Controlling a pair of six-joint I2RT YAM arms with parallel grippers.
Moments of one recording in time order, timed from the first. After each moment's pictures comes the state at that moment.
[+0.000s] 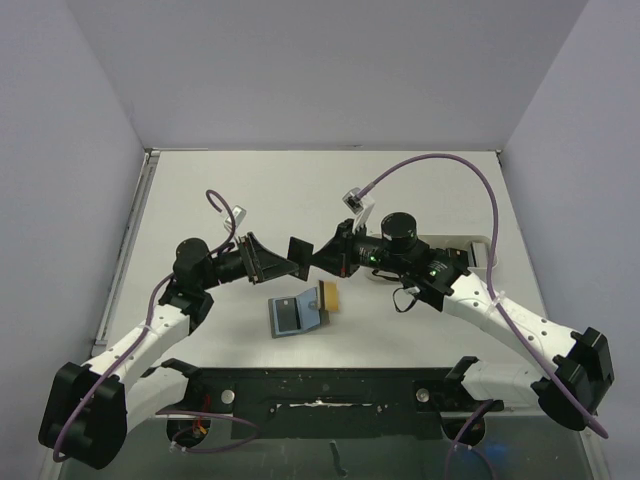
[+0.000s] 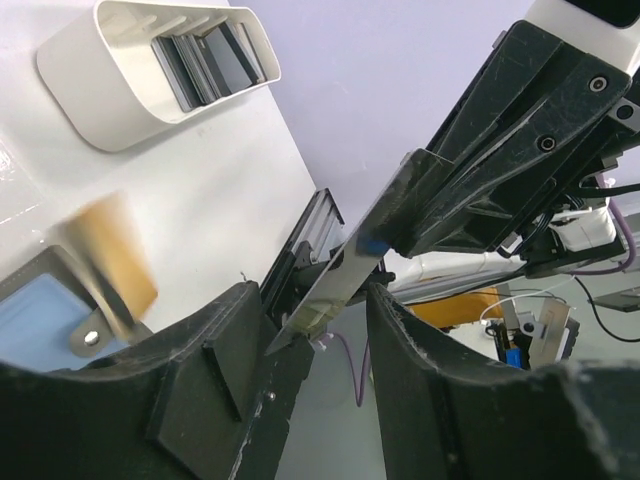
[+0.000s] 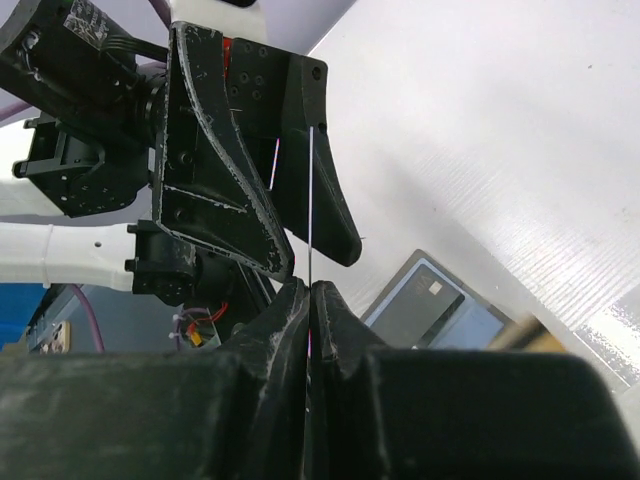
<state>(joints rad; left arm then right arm) -0.37 1.02 0.46 0.54 0.81 -1.11 0.77 1.16 0.94 -0.04 -0.38 0.51</state>
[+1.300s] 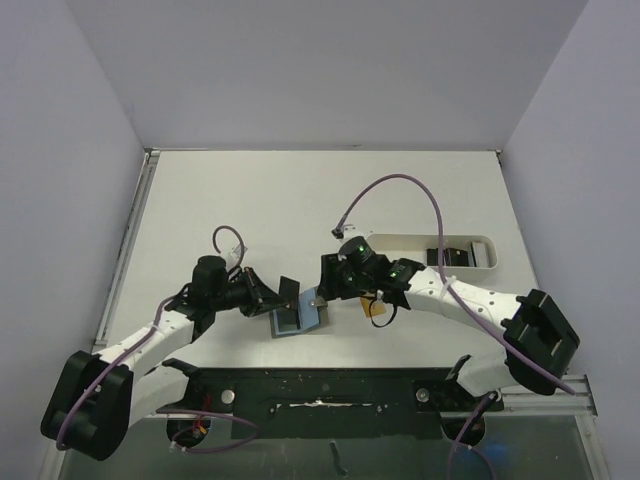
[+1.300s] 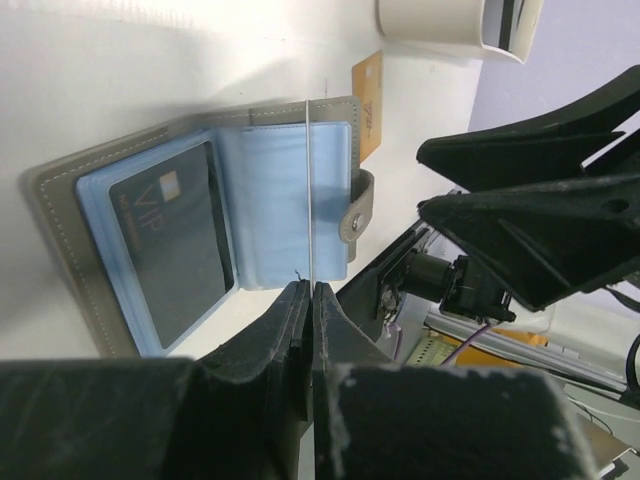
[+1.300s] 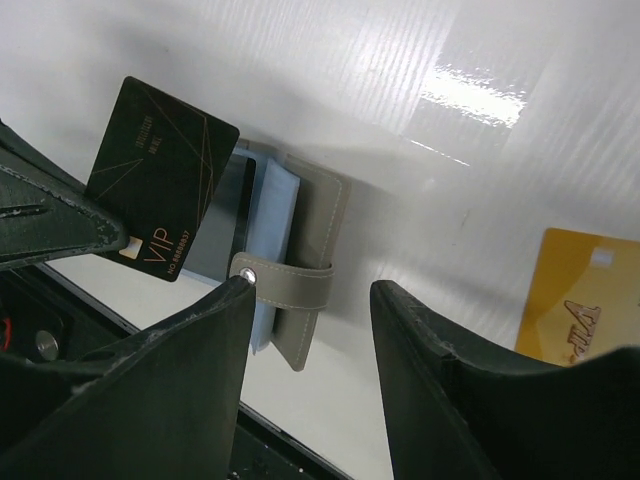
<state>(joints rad) -0.37 1.06 0.33 0.11 0.60 -1.02 0.85 1.37 0.88 -0.30 0.01 0.60</state>
